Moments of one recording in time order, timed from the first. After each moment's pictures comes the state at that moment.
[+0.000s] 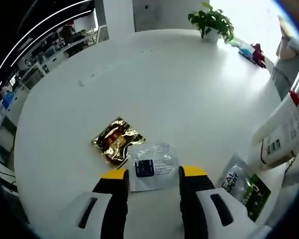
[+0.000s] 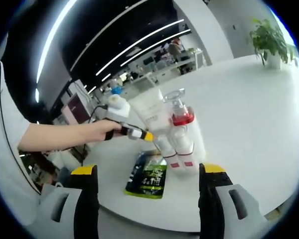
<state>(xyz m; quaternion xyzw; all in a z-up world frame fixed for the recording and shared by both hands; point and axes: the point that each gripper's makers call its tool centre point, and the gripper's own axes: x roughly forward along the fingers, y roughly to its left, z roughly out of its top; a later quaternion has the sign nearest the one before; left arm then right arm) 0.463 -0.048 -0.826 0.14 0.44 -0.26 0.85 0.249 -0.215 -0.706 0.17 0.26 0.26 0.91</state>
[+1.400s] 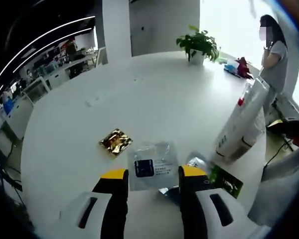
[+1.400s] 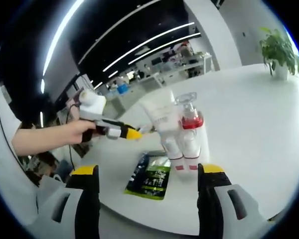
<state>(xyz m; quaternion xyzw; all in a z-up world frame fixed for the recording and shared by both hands) 0.392 -0.045 -0.749 0.12 0.35 -0.29 0.88 0.246 -0.203 -0.700 0.13 0.24 0.29 0.92</state>
